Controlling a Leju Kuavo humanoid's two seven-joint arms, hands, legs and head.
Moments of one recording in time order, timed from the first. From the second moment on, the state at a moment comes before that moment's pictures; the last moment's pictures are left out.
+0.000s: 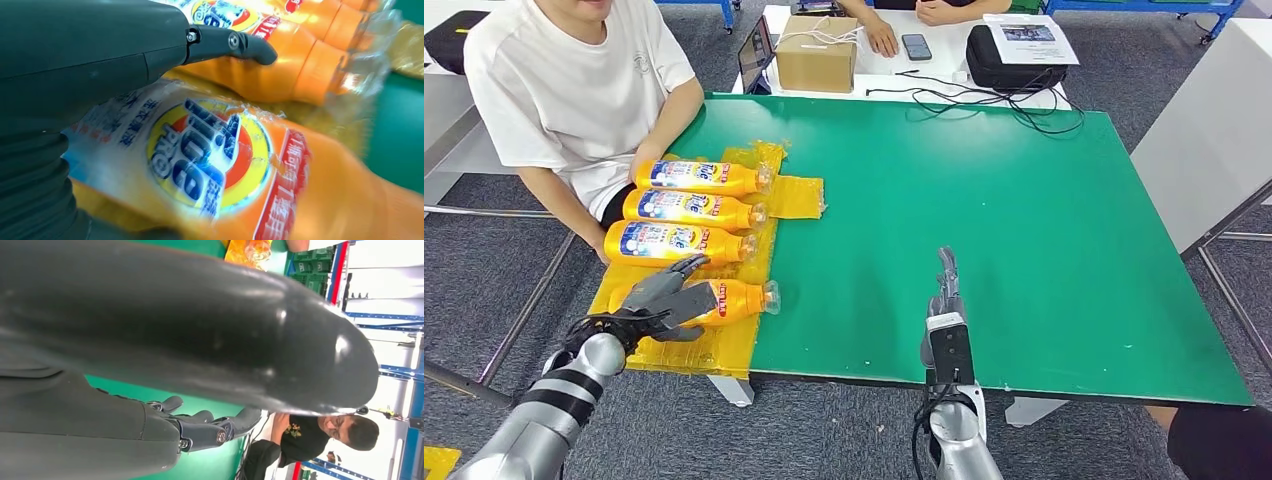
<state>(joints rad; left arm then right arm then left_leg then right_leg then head) -0.34 0.20 -0.27 -0.88 -0.62 -0.18 -0.19 -0.15 0.26 0.17 -1.12 0.32 -0.30 -0.62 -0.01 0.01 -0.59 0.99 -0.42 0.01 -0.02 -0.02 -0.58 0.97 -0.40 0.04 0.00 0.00</state>
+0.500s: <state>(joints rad) -0.08 0.05 -0.13 -1.35 -0.27 -0.18 -0.42 -0.13 0.26 0.19 -1.11 0.32 -0.33 -0.63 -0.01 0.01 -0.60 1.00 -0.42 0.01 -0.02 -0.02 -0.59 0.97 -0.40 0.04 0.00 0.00</state>
